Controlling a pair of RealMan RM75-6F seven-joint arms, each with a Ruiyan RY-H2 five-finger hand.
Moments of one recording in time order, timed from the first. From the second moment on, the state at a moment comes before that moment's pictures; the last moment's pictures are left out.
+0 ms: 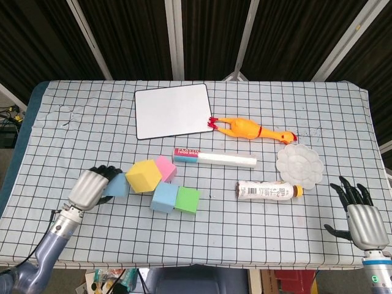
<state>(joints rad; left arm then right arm) -0.47 -1.44 0.01 -1.39 1.53 1.33 0.23 0.08 -1.06 0.04 -1.71 -1.47 1.41 -0.04</state>
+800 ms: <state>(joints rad) -0.35 -1.36 0.03 -1.28 1.46 1.28 0.08 0.09 -1.05 0.04 -1.71 -1.46 1.40 -0.04</state>
